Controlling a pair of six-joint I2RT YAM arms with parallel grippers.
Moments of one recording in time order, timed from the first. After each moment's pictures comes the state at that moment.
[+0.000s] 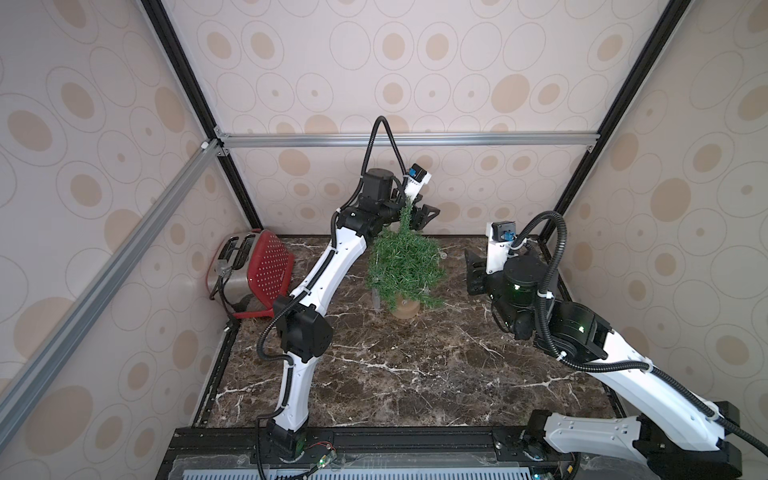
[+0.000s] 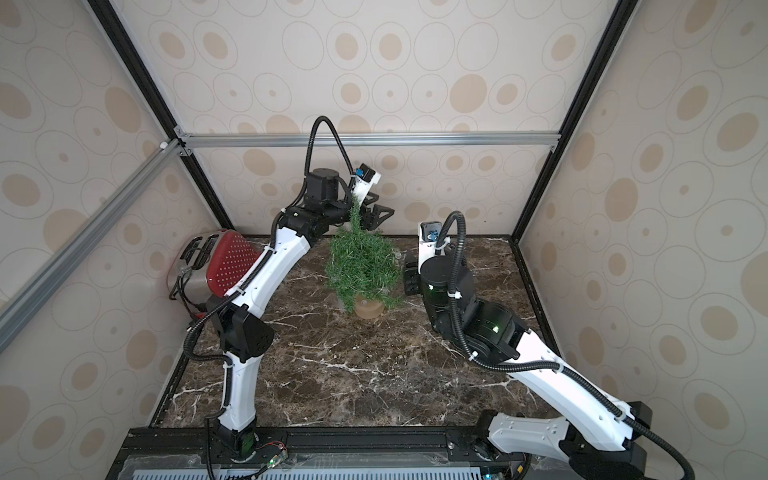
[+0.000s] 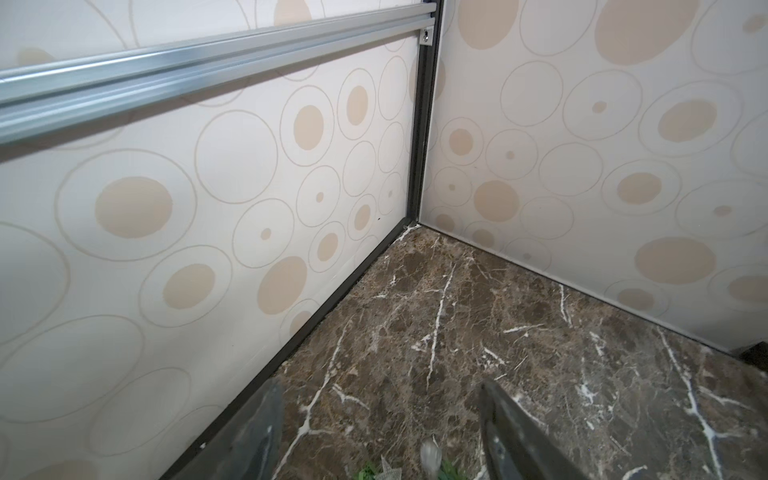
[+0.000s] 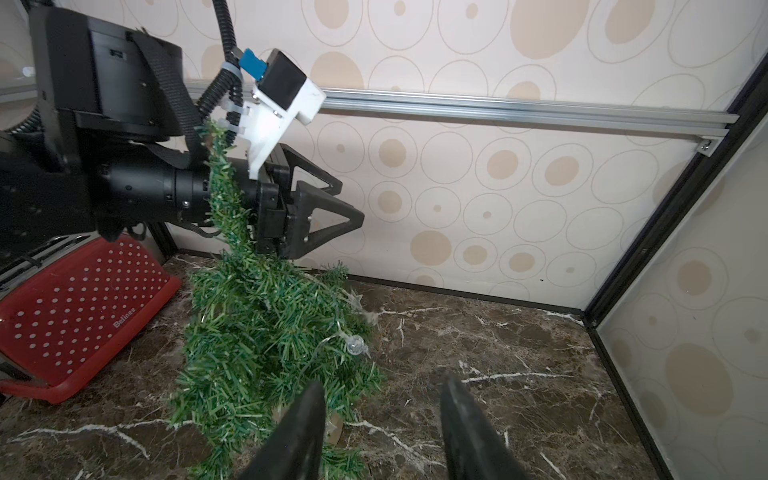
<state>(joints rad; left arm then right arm) -0.48 2.11 2.33 -0.52 0.47 0.20 0.93 1.11 1.40 -0.52 0.77 0.14</state>
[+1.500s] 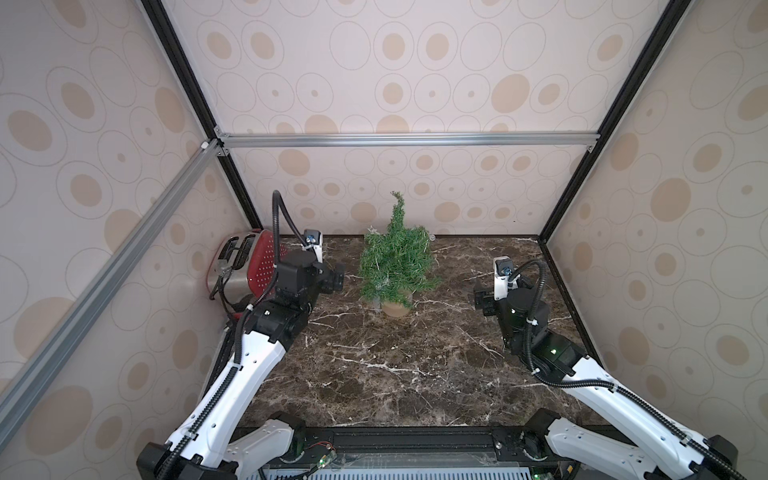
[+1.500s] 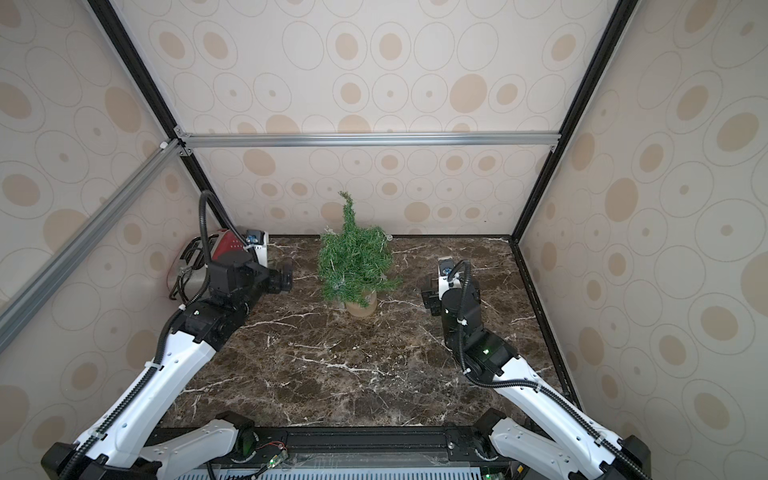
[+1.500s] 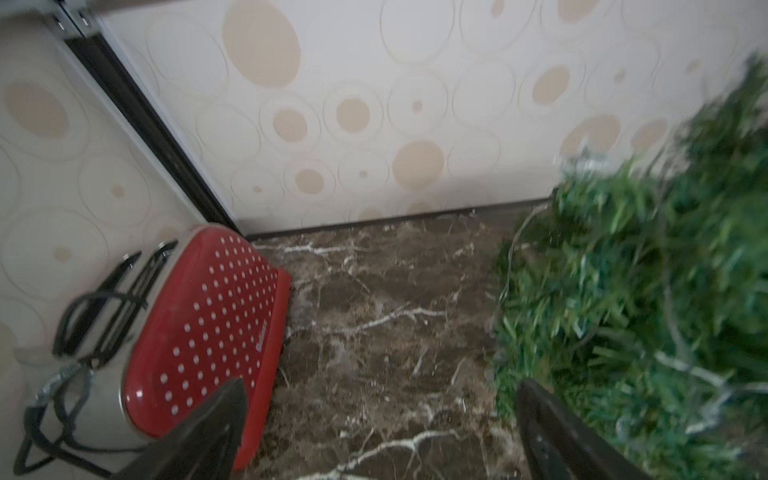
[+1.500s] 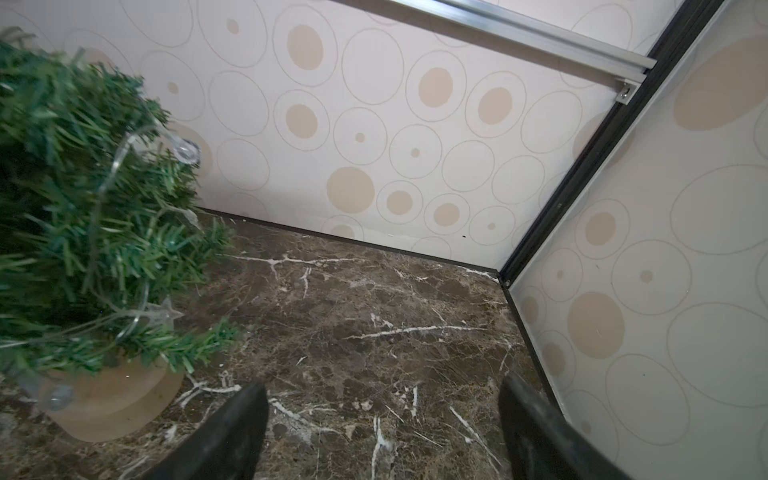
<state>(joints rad) -0.35 1.03 1.02 -0.45 -0.32 -0.01 0.61 0.91 0.75 -0.09 0.65 -0.09</state>
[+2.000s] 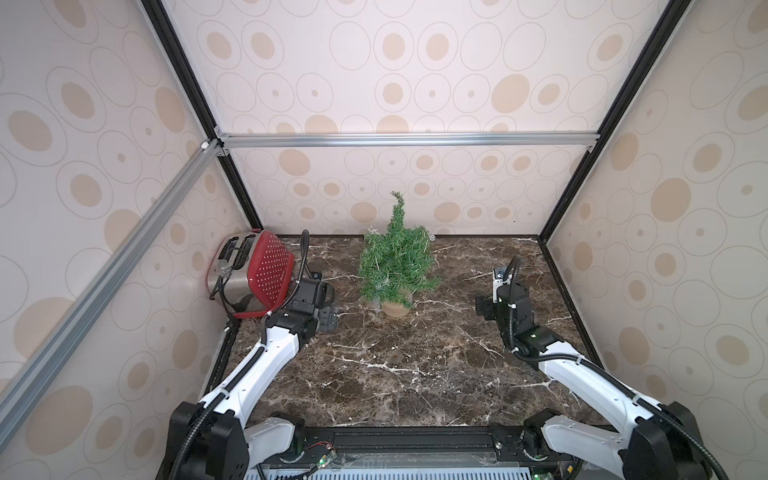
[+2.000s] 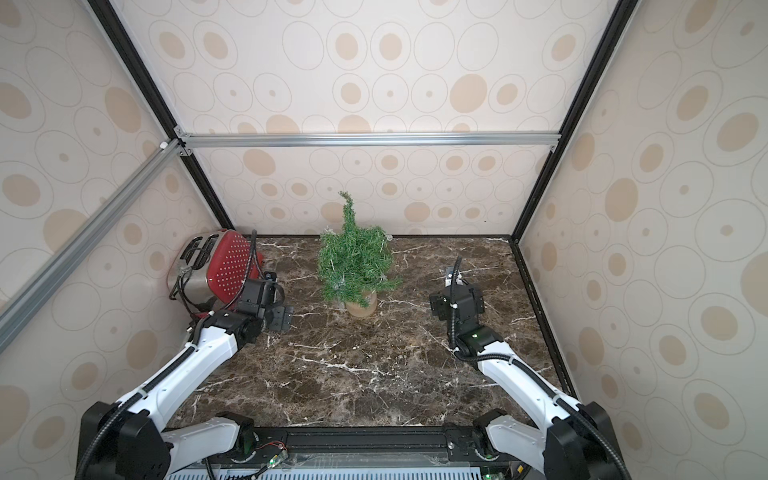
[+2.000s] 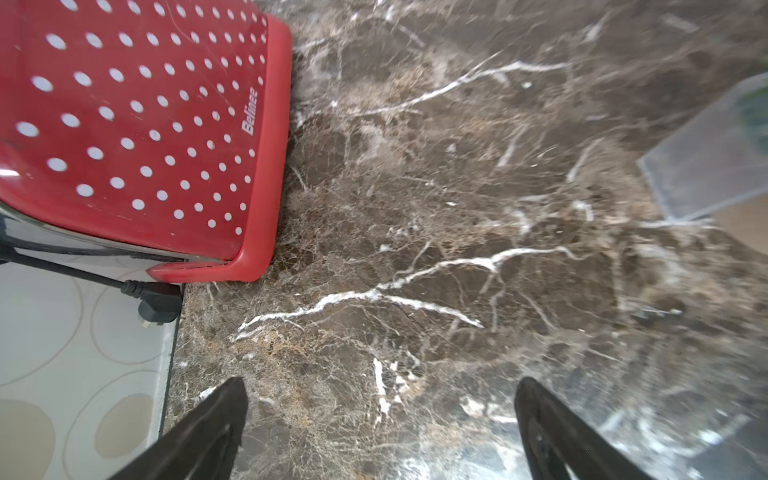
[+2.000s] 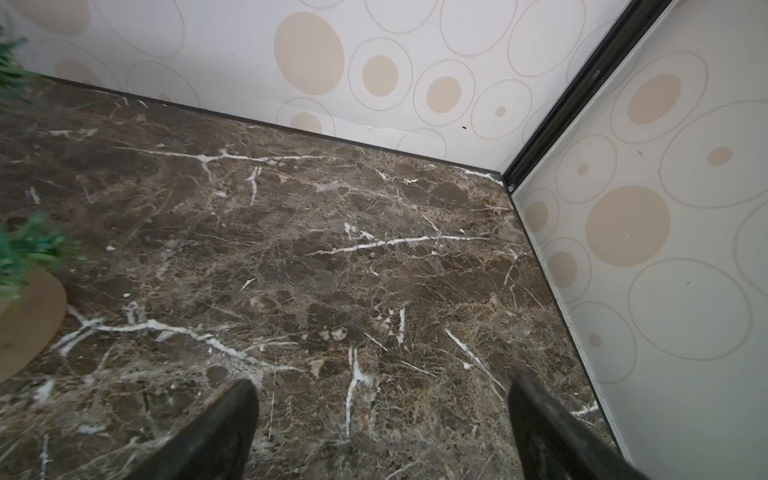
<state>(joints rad) -0.25 1.21 0.84 -0.56 -0.40 -0.06 0.38 1.13 0.65 -0.01 0.50 -0.02</state>
